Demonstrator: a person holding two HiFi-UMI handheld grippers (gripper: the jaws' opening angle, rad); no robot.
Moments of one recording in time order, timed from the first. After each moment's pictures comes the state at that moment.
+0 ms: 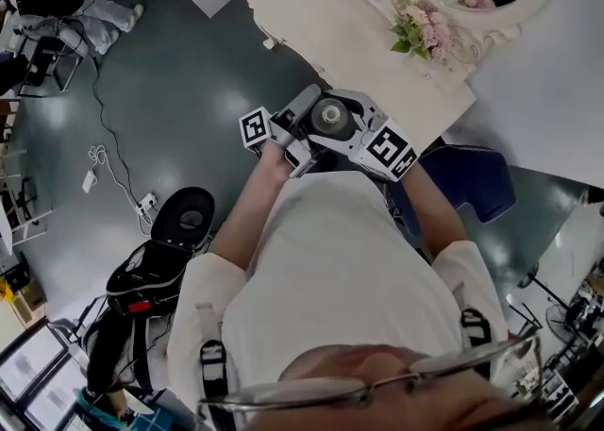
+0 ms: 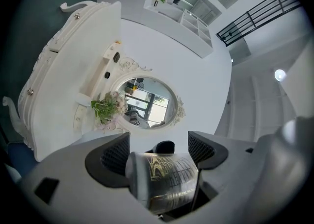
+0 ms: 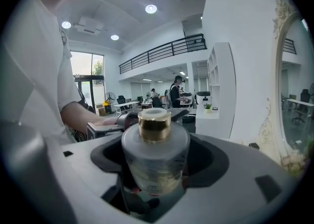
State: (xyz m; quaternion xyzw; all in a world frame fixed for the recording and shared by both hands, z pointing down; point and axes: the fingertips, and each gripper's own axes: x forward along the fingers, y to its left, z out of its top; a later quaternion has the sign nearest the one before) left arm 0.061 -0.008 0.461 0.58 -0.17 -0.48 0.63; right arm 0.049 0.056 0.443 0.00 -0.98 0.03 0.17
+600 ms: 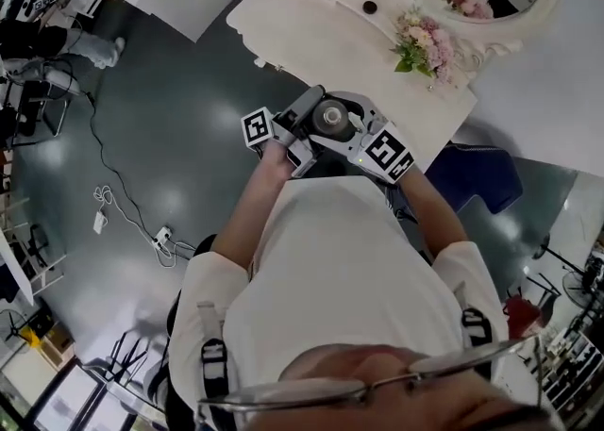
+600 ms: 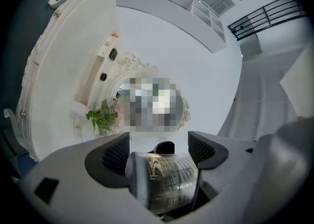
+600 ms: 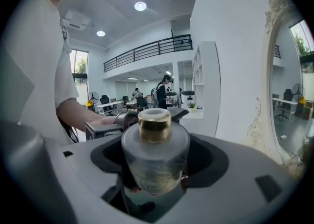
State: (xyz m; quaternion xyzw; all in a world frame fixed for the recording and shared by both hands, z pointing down) left arm 0.005 -0.096 0.466 0.59 -0.13 -0.43 0.67; right arm -0.016 -0.035 0.448 0.09 -0.98 0.04 0.18
